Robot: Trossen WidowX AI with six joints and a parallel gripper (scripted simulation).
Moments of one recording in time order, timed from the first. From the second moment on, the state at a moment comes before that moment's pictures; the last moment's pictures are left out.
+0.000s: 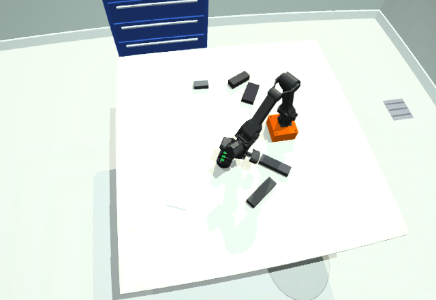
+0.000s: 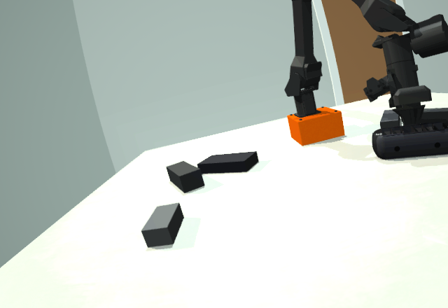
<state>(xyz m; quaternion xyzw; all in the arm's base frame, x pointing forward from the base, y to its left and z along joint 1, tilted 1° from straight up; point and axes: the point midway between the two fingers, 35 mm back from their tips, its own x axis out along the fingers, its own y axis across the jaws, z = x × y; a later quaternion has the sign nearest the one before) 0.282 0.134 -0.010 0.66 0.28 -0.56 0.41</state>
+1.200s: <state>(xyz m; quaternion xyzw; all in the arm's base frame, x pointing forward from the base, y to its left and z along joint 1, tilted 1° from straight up) 0.278 0.131 0.061 0.66 0.27 -0.57 0.41</state>
